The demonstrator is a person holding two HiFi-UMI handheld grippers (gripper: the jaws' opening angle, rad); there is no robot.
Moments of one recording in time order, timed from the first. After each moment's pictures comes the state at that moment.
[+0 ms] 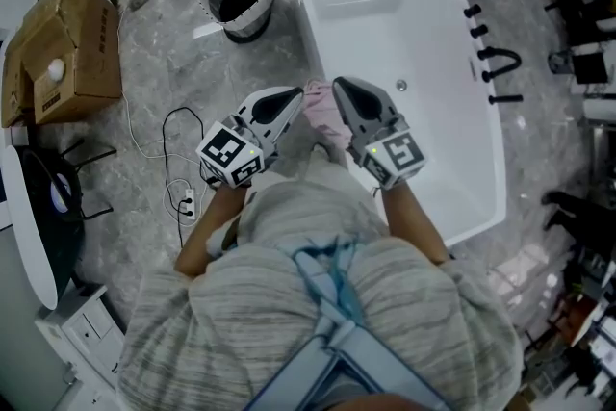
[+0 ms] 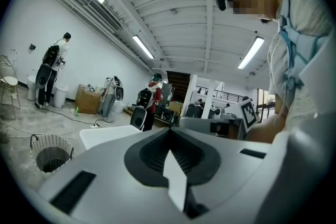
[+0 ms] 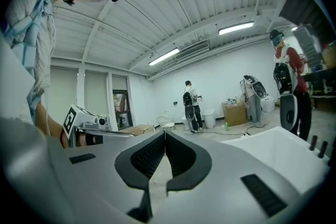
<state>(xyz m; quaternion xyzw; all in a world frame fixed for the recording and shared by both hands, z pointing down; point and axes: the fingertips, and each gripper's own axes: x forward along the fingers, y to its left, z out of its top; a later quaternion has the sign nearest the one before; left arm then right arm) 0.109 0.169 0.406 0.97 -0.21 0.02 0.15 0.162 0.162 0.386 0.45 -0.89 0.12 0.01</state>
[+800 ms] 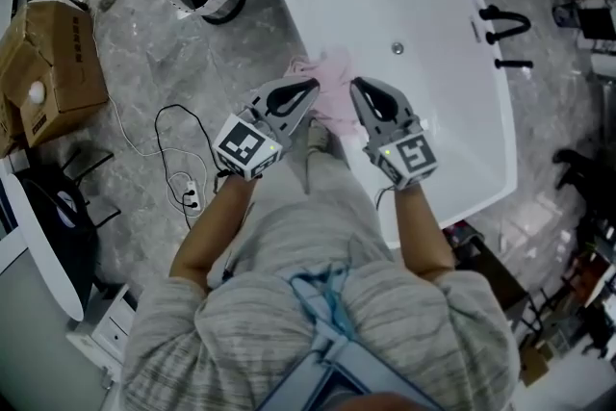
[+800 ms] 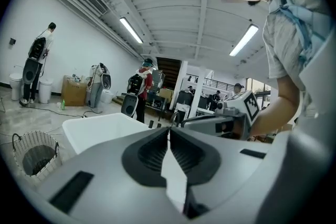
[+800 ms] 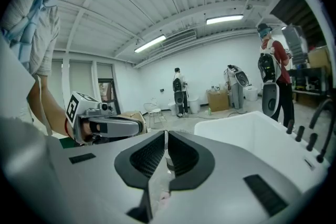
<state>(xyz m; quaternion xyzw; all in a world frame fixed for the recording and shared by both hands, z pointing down) 0.196 0.157 0.488 0.98 -0.13 0.09 0.14 0.248 0.169 0.485 0.50 -0.85 0.17 0.08</state>
